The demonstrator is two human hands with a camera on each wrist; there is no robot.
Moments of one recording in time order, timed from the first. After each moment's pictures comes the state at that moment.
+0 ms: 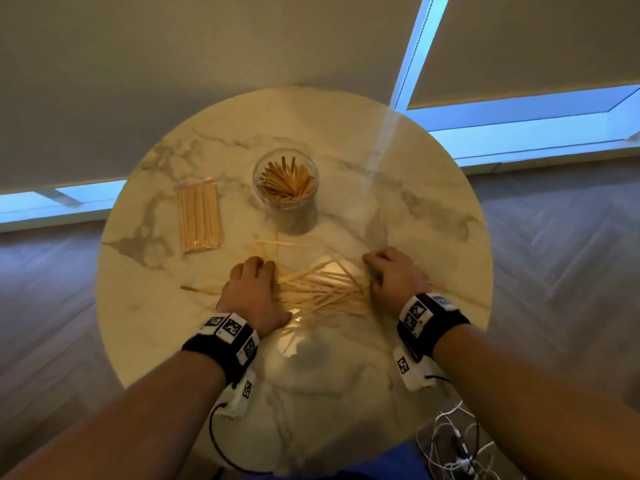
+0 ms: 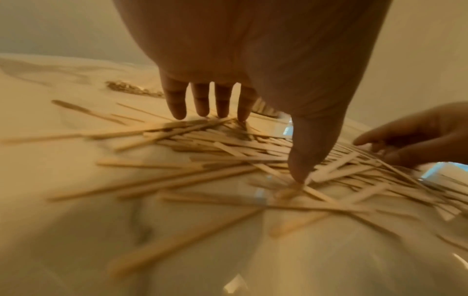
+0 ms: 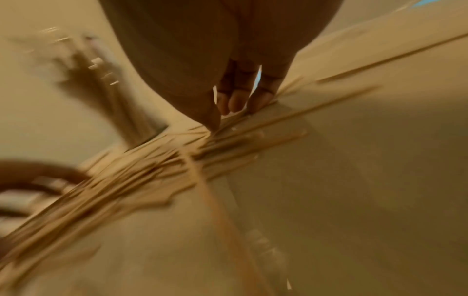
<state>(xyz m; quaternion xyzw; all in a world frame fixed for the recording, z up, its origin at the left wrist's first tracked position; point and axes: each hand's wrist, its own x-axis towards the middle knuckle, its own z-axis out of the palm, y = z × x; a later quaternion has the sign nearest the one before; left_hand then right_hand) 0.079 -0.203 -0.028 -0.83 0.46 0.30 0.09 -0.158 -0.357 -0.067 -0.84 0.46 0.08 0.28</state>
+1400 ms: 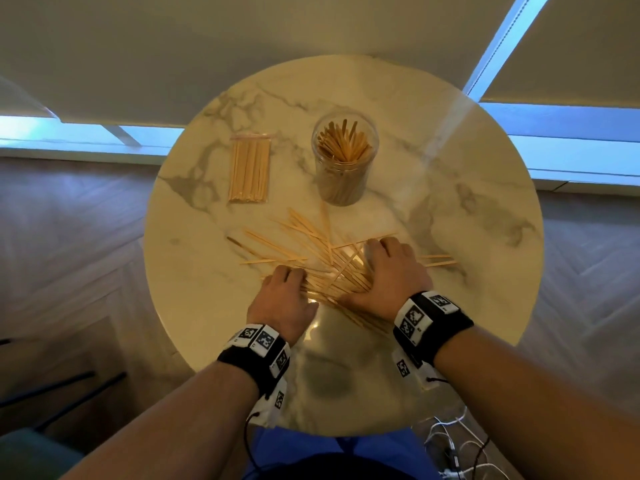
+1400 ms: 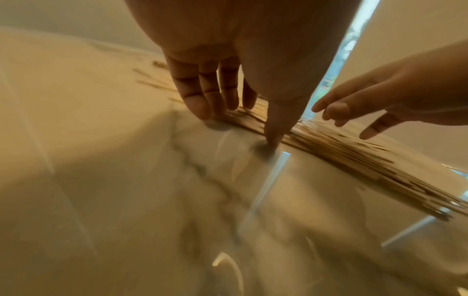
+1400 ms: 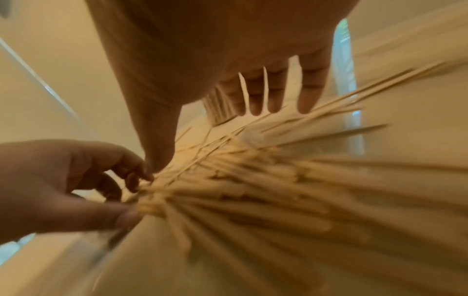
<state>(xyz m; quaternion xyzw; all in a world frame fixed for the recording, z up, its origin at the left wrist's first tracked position) 0.025 -0.136 -0.050 -0.87 0.38 0.30 -0.06 -0.114 -0.306 -0.031 -0.89 0.36 0.17 0.21</state>
